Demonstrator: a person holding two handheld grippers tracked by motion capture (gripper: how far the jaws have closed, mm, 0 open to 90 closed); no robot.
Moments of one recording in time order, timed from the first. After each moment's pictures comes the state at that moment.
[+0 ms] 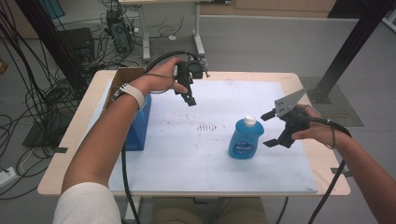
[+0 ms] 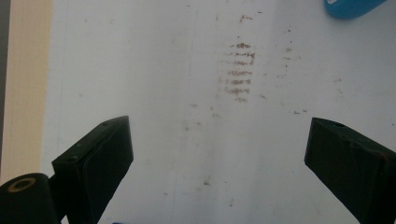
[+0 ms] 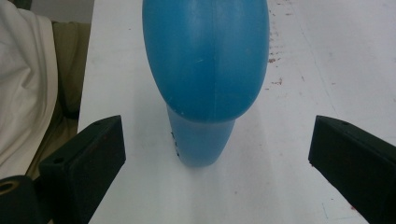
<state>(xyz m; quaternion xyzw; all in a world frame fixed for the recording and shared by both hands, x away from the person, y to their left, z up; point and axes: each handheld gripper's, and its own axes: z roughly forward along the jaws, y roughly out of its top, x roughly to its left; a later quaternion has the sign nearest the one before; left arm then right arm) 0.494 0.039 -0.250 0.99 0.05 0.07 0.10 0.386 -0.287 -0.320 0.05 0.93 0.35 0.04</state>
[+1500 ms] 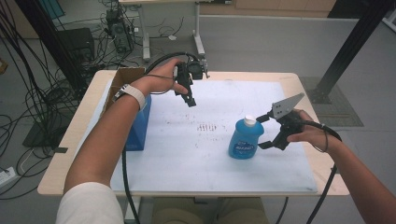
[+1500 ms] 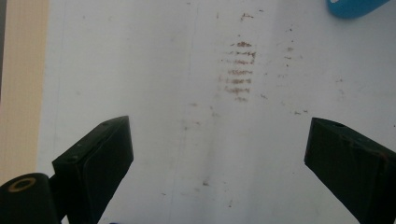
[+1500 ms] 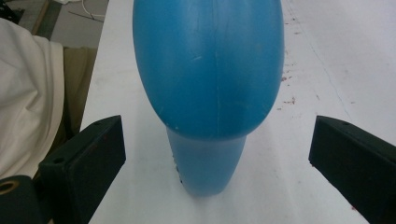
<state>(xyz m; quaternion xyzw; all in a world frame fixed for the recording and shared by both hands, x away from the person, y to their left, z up) 0.495 0.039 -0.253 0.99 0.06 0.07 0.10 0.391 -0.283 -0.345 0.05 0.91 0.41 0.02</state>
